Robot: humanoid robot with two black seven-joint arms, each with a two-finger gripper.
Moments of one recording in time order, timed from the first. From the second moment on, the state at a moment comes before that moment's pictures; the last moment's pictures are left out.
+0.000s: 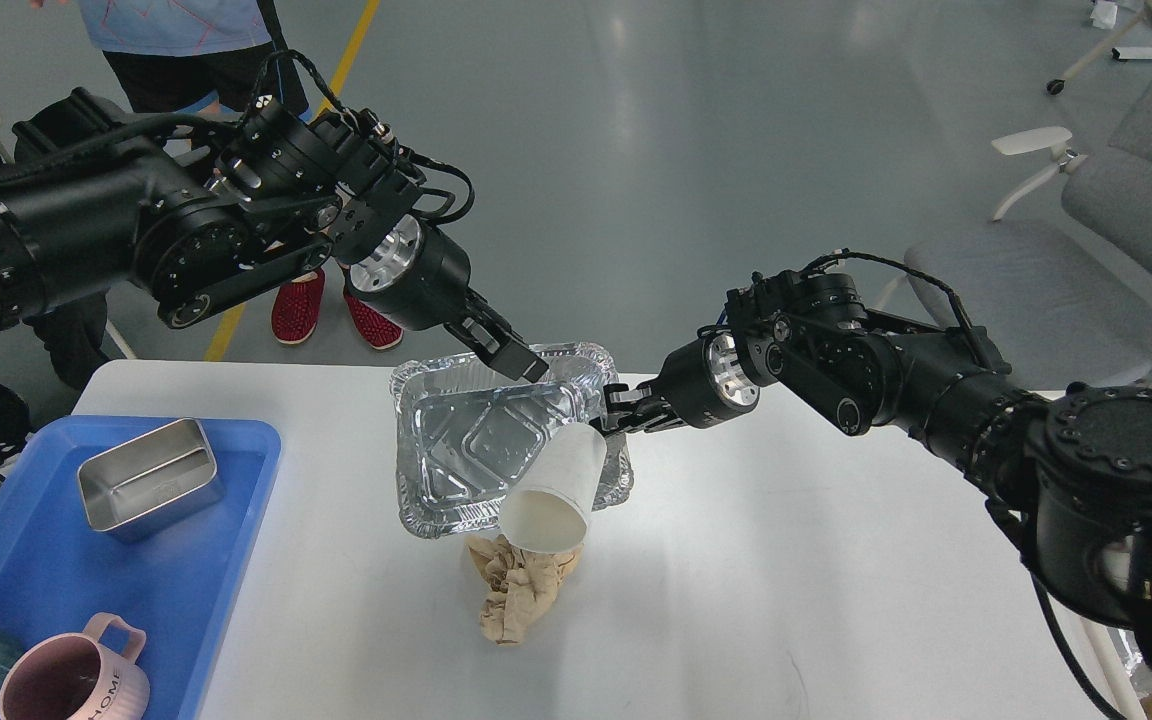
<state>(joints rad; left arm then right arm) -1.62 0.21 0.38 -0.83 1.40 -0.62 -0.63 1.18 0.04 -0.02 0.43 -1.12 0.76 0.45</state>
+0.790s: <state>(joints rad) -1.64 0.30 0.37 -0.83 1.35 -0.63 -0.64 1.18 0.04 -0.02 0.43 -1.12 0.75 0.45</state>
